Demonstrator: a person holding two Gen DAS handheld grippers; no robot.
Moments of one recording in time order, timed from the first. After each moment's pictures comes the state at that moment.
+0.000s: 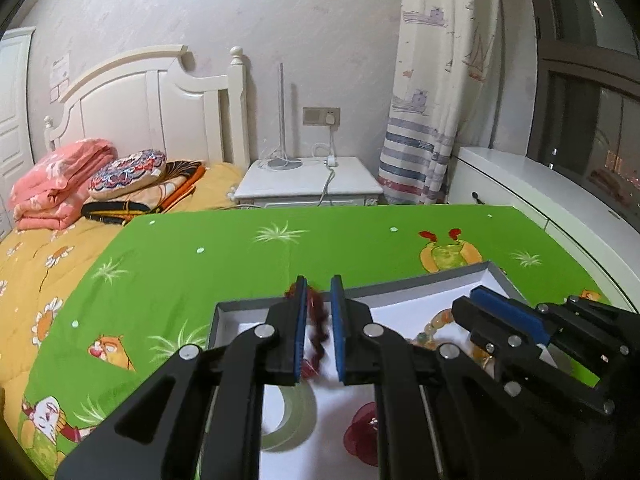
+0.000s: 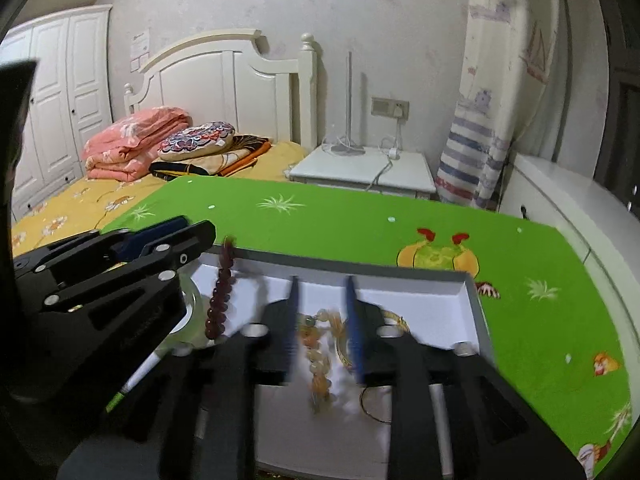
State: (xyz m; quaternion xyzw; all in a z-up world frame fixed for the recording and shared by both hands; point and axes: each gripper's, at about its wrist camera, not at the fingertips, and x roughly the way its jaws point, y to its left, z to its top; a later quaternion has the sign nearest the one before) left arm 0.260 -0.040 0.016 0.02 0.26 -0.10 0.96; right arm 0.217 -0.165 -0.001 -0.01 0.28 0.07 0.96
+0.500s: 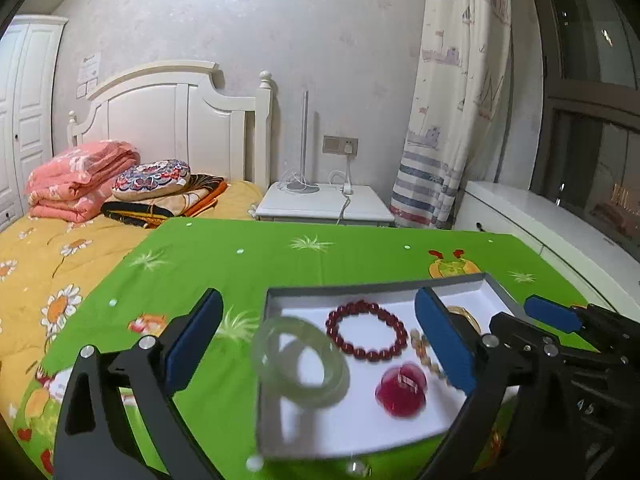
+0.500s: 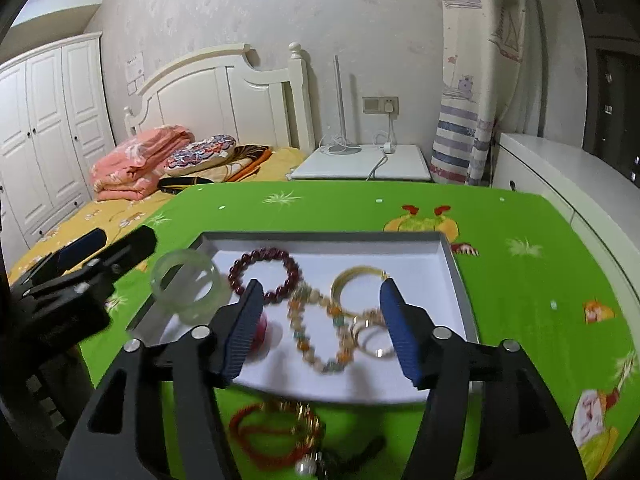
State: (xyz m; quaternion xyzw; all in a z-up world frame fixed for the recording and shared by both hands) left arm 0.191 0.008 0.023 -0.02 0.21 -0.08 0.97; right arm 0.154 -0.190 0.001 0.03 0.27 0.07 0.96
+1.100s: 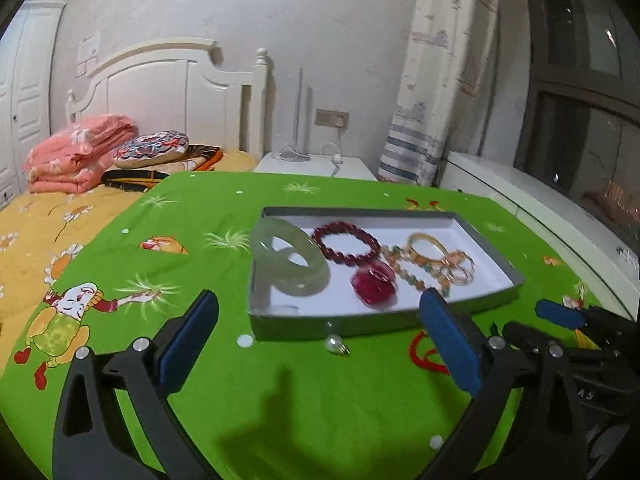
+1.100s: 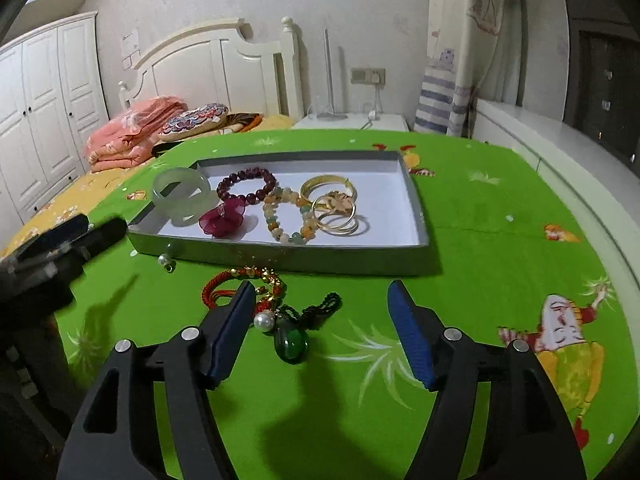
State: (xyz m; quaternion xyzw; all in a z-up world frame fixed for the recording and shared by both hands) left arm 0.105 0.000 -0.010 -0.01 0.25 -0.10 0.96; right arm 0.078 -0.214 -0.034 0.01 0.32 0.06 0.95
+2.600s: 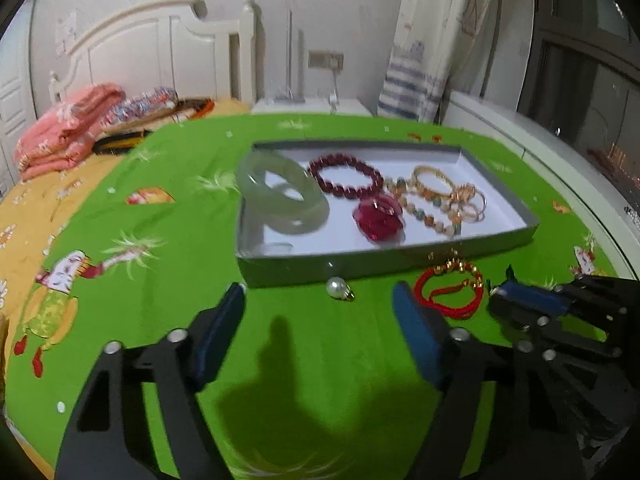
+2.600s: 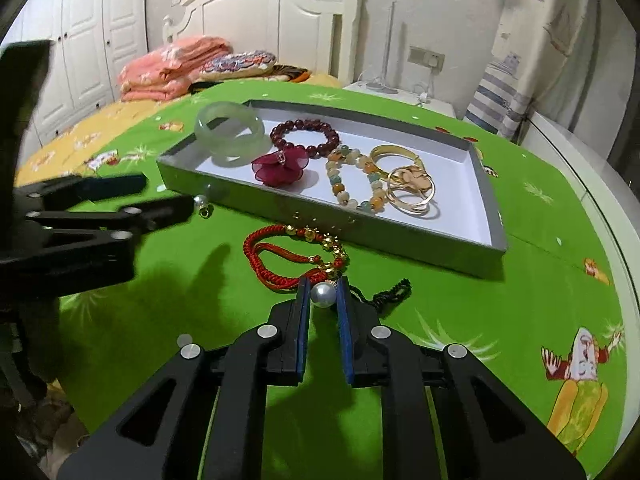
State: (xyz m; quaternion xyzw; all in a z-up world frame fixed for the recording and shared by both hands) left arm 0.132 -0.005 -0.030 0.01 0.37 -0.10 0.92; right arm 0.091 -0.169 -0.048 -0.08 0.37 0.12 0.92
